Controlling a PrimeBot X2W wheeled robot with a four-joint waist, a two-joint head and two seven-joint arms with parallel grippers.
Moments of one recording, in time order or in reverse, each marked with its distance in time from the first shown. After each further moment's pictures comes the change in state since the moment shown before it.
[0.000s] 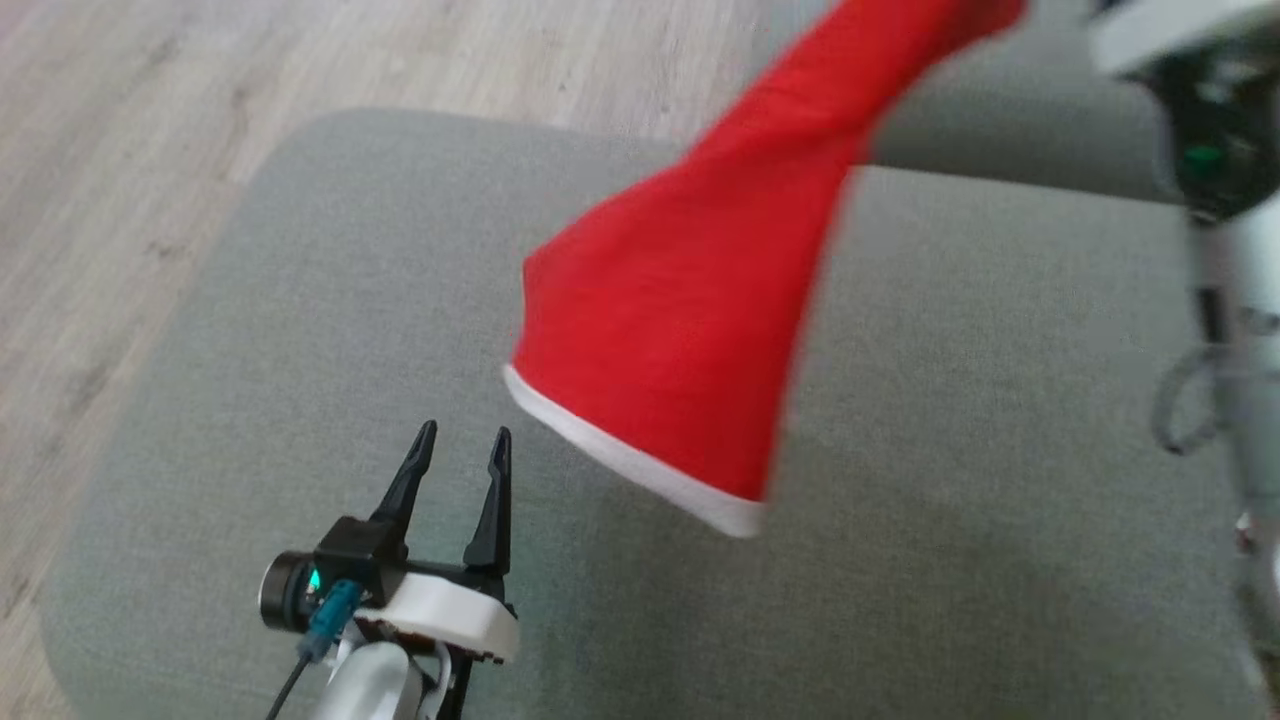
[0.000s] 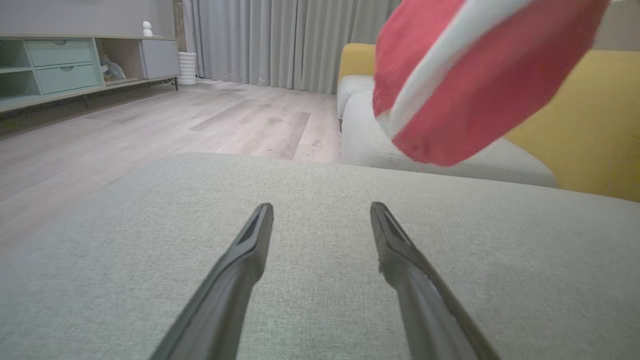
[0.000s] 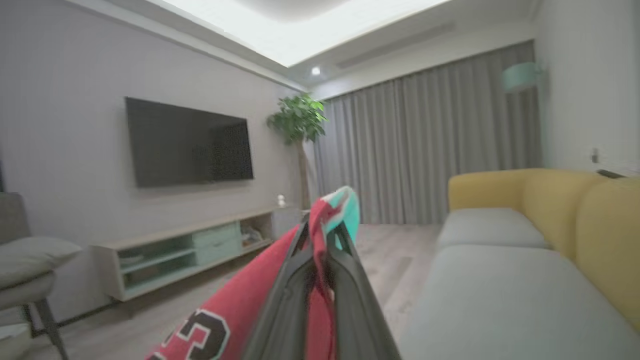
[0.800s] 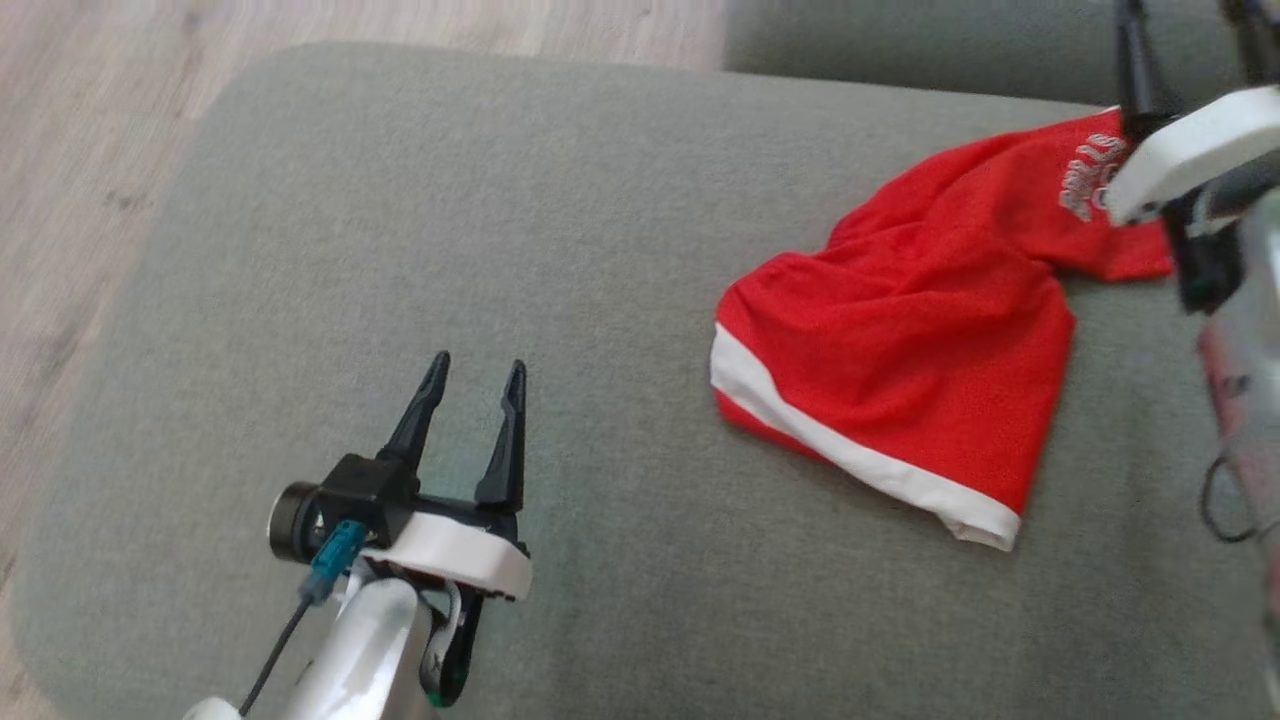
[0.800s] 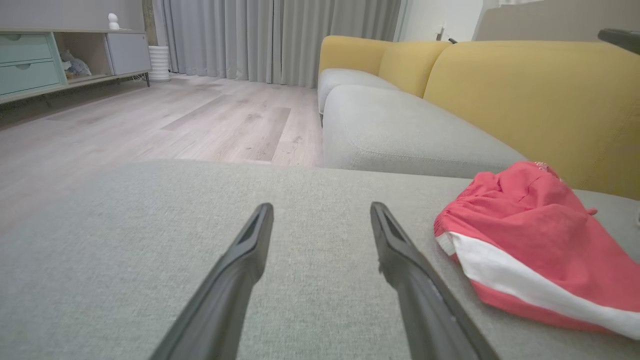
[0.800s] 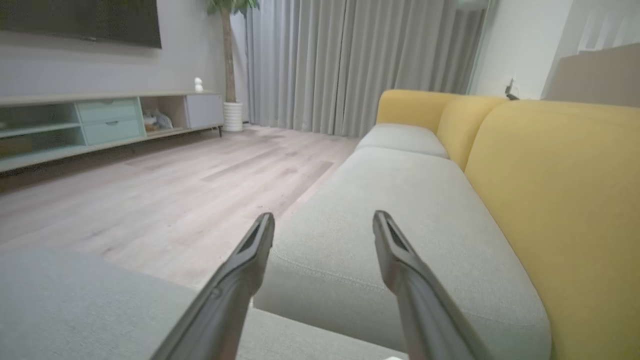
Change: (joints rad) left arm -0.099 -0.010 -0.021 -0.003 -0.014 -0.012 0.000; right arm 0.017 -0.107 0.021 0.488 -0.281 0.000 -0.222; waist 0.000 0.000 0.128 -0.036
